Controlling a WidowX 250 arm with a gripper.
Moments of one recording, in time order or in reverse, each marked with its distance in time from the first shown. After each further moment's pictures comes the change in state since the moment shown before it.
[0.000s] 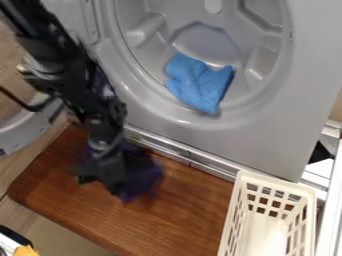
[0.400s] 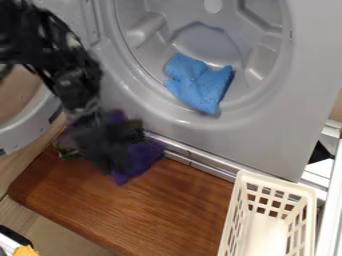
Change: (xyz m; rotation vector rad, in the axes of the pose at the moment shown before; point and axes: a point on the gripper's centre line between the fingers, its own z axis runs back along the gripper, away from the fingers) arm 0.012 0.002 0.065 0.123 -0.028 -0.087
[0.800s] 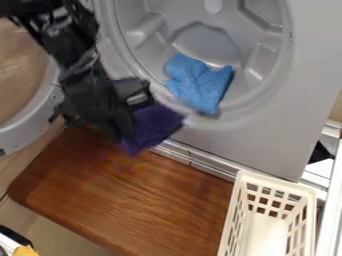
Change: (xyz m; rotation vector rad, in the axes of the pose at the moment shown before) arm 0.000 0.029 0.049 0.104 0.005 -0.089
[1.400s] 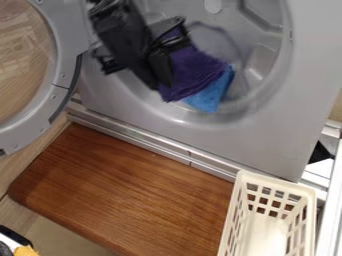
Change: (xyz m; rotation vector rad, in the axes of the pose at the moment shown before) arm -0.034 0.059 0.029 0.129 0.046 -0.123
